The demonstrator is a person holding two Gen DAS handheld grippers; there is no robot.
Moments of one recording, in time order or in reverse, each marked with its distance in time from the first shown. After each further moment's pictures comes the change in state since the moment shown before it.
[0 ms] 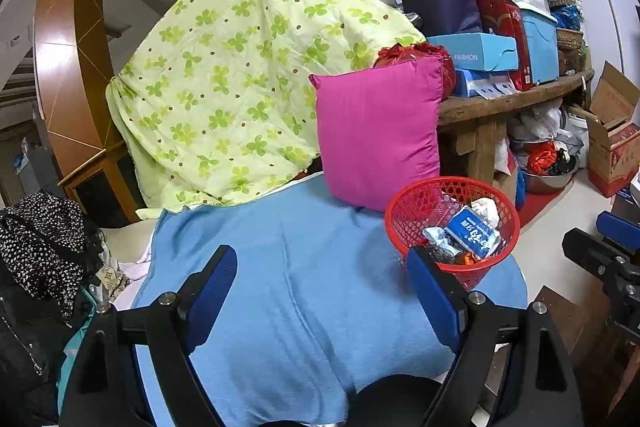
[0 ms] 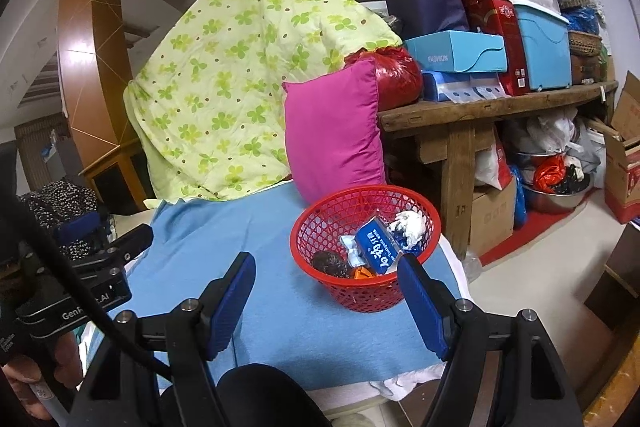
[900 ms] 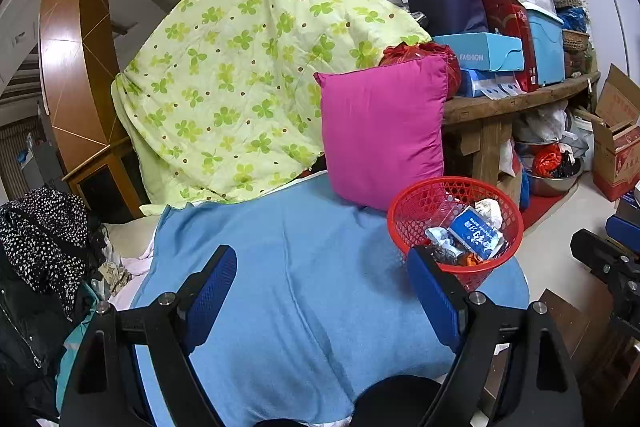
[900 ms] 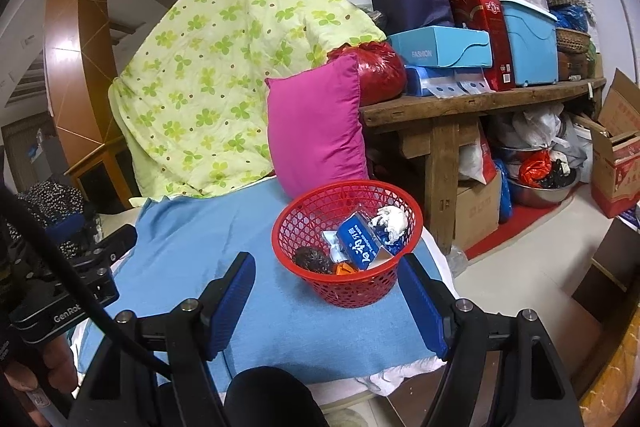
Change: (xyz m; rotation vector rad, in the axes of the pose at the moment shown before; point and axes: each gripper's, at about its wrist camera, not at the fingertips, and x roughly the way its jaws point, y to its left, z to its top) left arm 0.002 -0.007 -0.002 -0.016 0.007 0.015; right arm 0.003 -0.012 0.003 0.009 0.023 -0.051
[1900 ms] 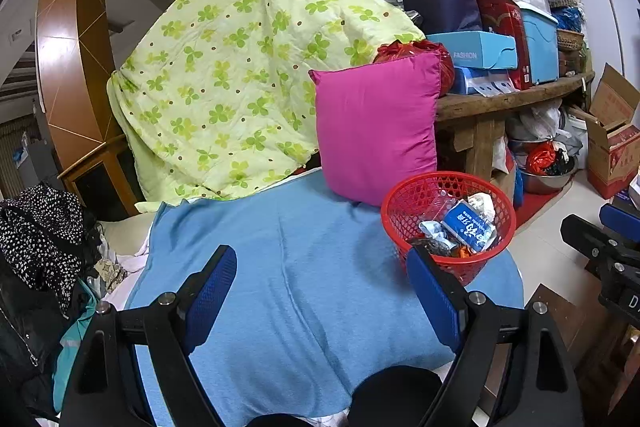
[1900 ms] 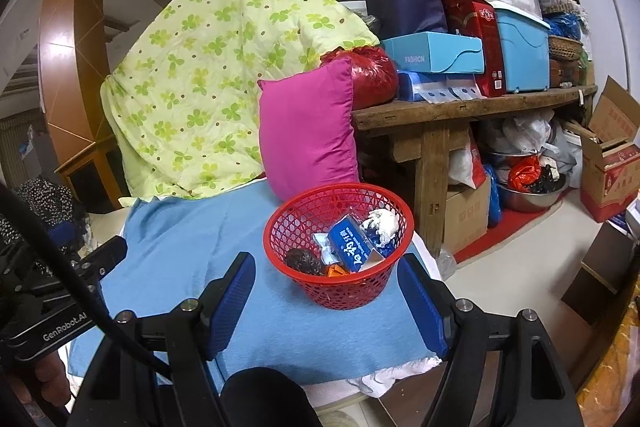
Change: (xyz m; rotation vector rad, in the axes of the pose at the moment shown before) left arm -0.006 -0.005 -0.005 0.001 0.008 -0.017; right arm 0.000 0.005 -0.001 -0.012 -0.012 -0.045
